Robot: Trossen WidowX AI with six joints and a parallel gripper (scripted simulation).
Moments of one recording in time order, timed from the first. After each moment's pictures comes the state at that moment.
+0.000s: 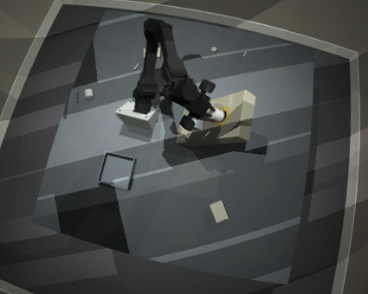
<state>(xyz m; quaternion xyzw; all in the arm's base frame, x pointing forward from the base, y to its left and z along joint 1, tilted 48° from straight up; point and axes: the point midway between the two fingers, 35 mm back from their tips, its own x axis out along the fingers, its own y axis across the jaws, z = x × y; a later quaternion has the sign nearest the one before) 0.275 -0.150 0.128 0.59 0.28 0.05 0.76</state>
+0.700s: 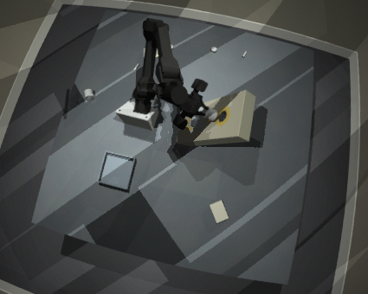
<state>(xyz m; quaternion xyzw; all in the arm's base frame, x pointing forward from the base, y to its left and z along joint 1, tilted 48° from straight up) 0.250 -0.143 0.123 0.59 0.27 0.05 0.76</state>
